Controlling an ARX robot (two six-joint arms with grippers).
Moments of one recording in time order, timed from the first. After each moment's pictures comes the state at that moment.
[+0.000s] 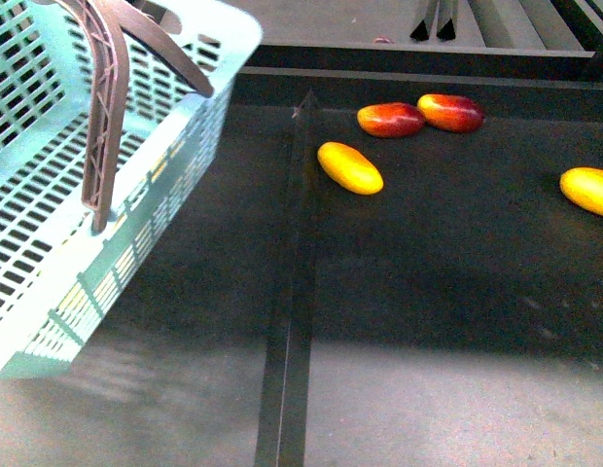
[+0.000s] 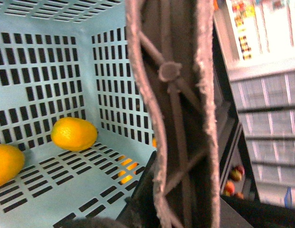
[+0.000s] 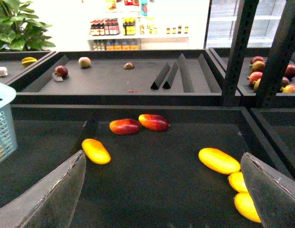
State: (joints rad) left arm -0.19 1.48 0.85 0.18 -0.17 -1.25; right arm 0.00 0.00 0.02 0.00 0.00 0.00
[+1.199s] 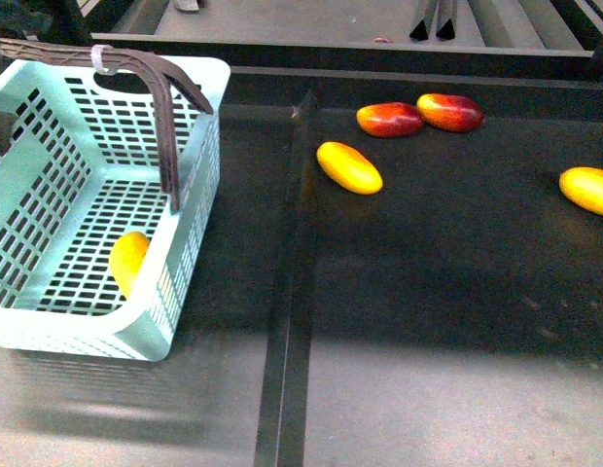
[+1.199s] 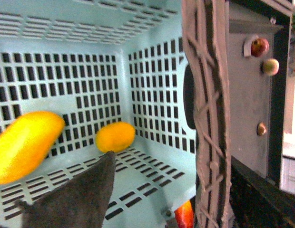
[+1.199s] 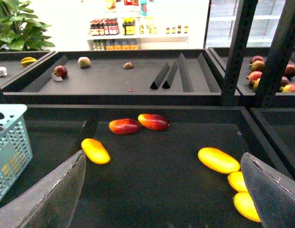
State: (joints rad) left arm -0.13 1.82 1.01 0.08 -0.34 -1.54; right arm 0.00 0.00 0.02 0.00 0.00 0.00
